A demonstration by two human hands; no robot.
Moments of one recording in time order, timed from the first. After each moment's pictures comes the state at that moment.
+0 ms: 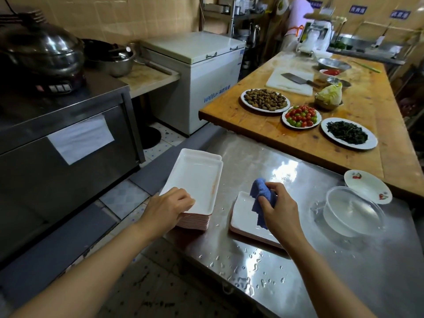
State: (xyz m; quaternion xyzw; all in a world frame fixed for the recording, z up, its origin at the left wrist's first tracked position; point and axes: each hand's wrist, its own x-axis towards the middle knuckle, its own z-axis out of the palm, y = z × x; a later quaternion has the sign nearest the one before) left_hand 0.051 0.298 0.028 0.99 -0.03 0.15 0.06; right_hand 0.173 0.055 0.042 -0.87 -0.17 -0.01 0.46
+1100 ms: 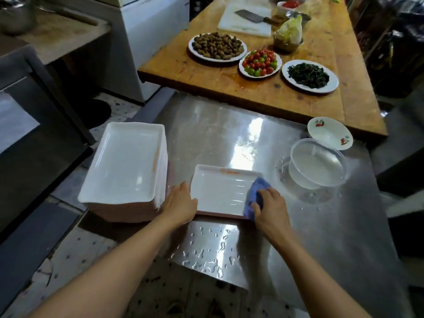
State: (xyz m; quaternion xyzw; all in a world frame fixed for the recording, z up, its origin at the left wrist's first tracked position) left_hand 0.173 0.192 -0.067 0.93 0.20 -0.15 0.26; right_hand 0.202 -0.032 -0.051 -0.97 -0.06 0.04 0.23
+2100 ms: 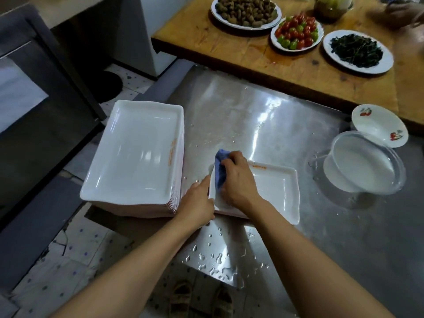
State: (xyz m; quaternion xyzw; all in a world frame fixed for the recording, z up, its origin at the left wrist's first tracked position) left_hand 0.177 0.197 -0.103 0.86 0.21 -0.14 0.45; right_hand 0.254 0.095 -0.088 -0.93 -0.27 0.06 0.24
